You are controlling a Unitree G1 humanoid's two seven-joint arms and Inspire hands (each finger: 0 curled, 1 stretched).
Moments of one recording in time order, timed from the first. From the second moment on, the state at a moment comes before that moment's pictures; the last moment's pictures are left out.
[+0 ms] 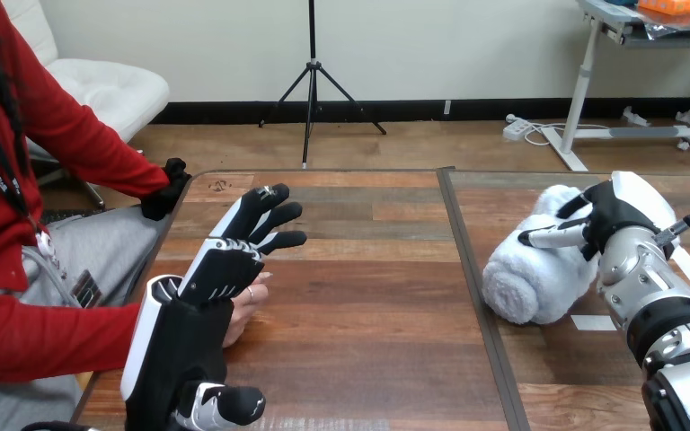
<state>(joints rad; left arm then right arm) -0.07 0.06 -0.06 0.76 -0.66 -1.43 -0.86 -0.93 -0.35 0.19 1.38 -0.41 0.14 -0.20</state>
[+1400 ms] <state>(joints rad) -0.09 0.06 -0.03 0.76 -0.62 -1.46 -0.81 -0.87 -0.36 0.10 1.38 -0.32 -0.02 -0.18</state>
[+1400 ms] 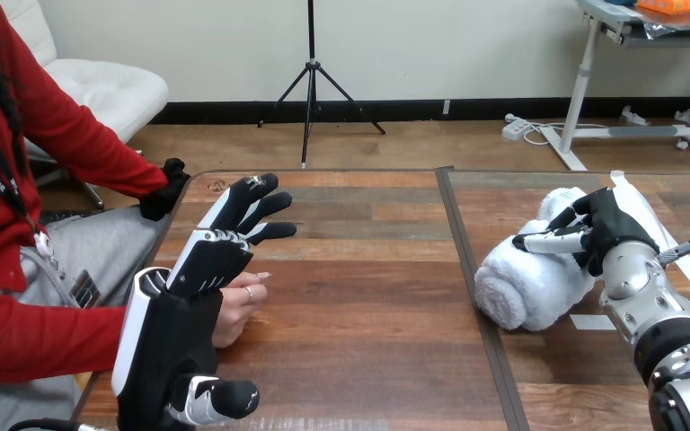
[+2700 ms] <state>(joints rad) -0.09 0.07 -0.02 0.76 -0.62 -1.45 -0.81 -0.83 -0.36 0.05 1.35 -0.27 -0.34 -0.14</state>
